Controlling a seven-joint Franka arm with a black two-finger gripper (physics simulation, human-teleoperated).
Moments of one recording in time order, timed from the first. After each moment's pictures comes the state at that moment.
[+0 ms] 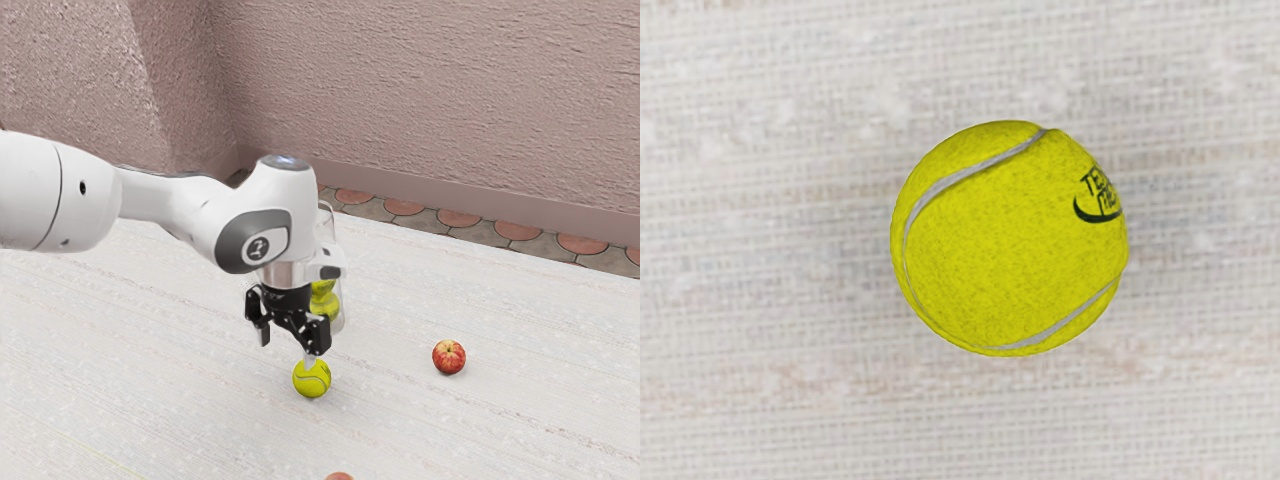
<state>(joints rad) -0.40 0.19 0.08 -2.05 -0.01 2.08 -0.21</state>
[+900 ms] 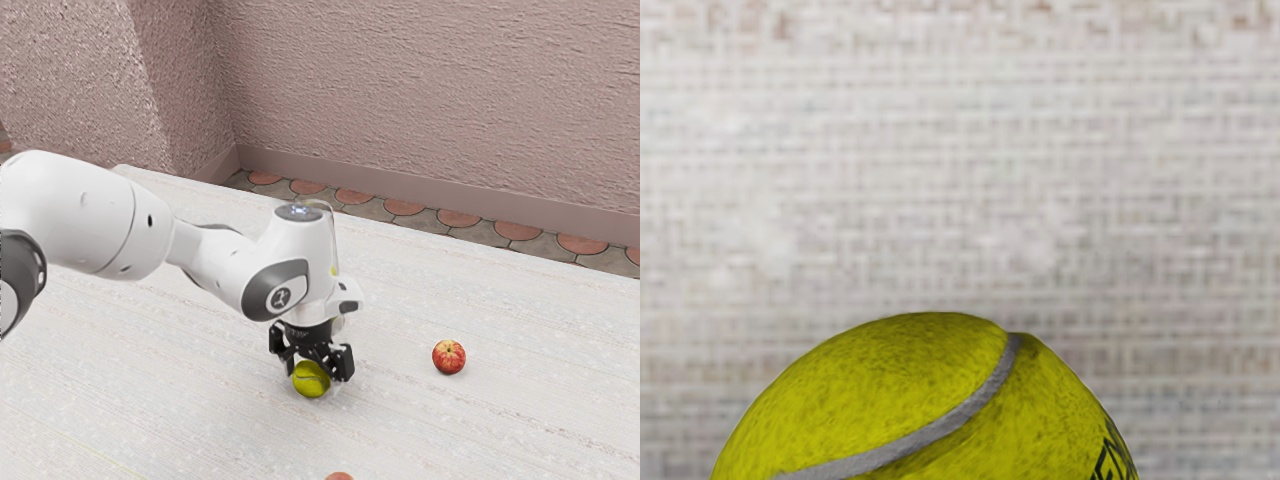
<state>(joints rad) -0.39 0.37 0.07 -2.05 -0.06 2.33 -0.26</state>
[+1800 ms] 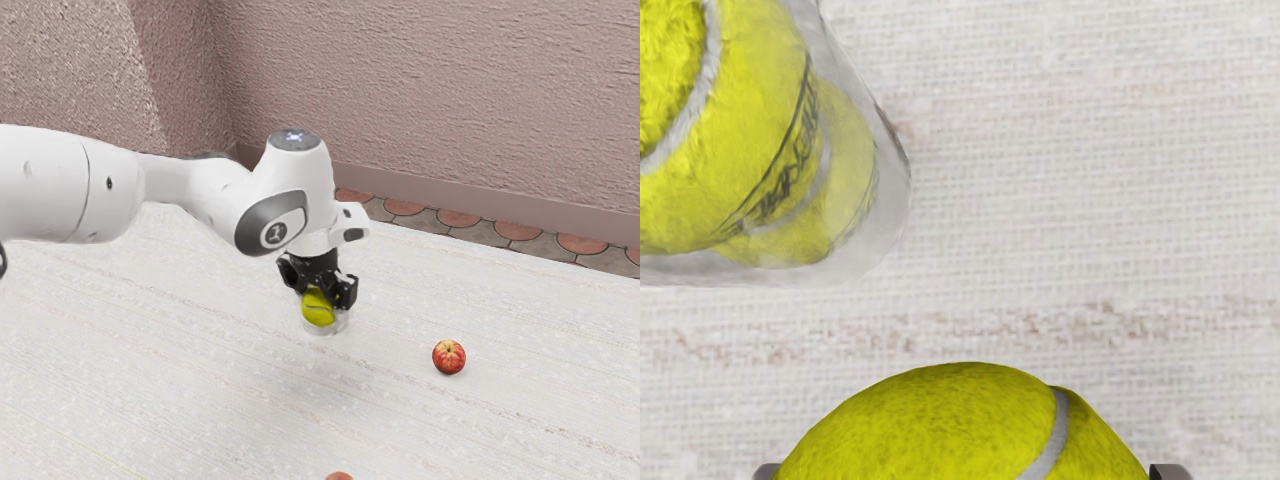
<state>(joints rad) -0.39 0.26 0.09 -1.84 0.08 2.21 -0.27</state>
